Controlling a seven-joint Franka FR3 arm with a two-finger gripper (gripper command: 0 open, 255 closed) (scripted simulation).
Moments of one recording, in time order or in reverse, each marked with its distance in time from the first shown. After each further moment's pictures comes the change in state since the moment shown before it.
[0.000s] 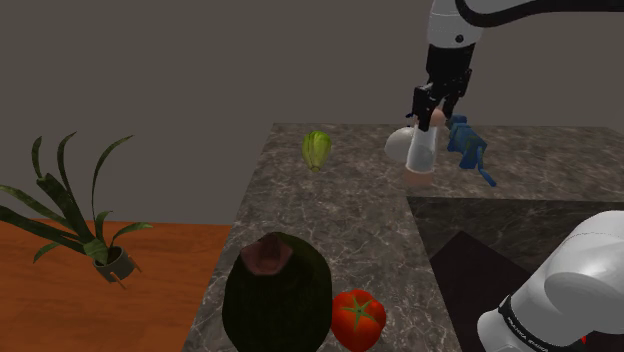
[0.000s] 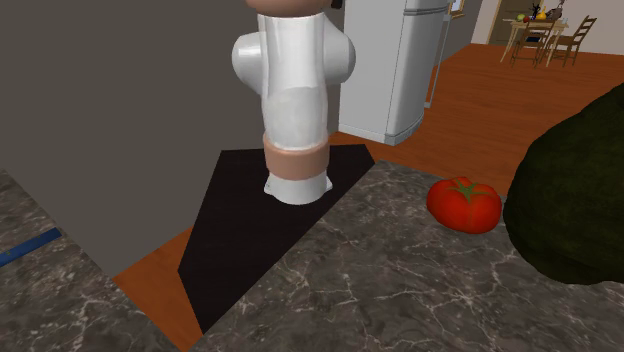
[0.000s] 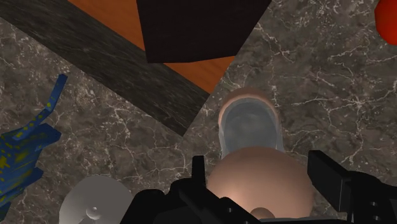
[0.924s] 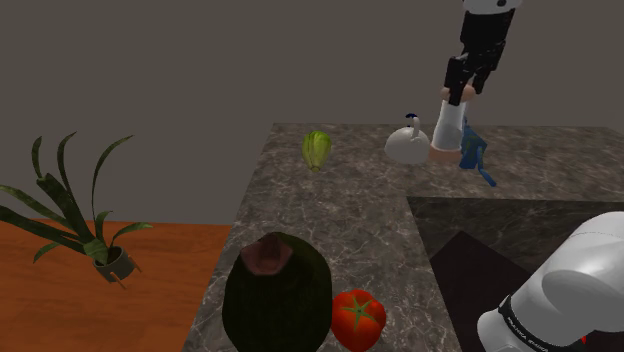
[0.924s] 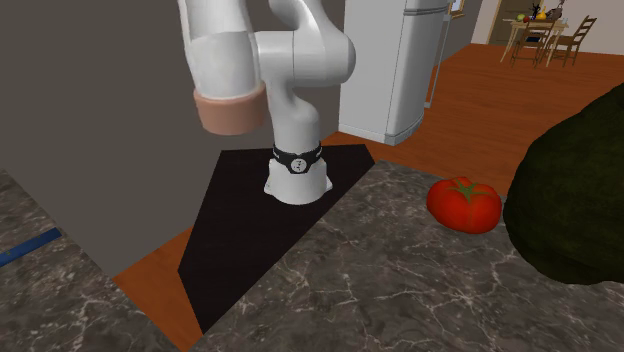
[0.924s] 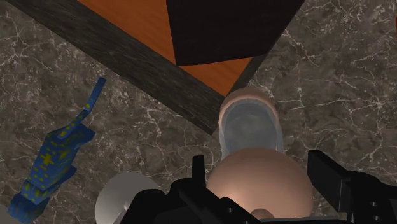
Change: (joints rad) arm -0.037 -0.011 -0.102 0.111 -0.062 -0.104 -0.136
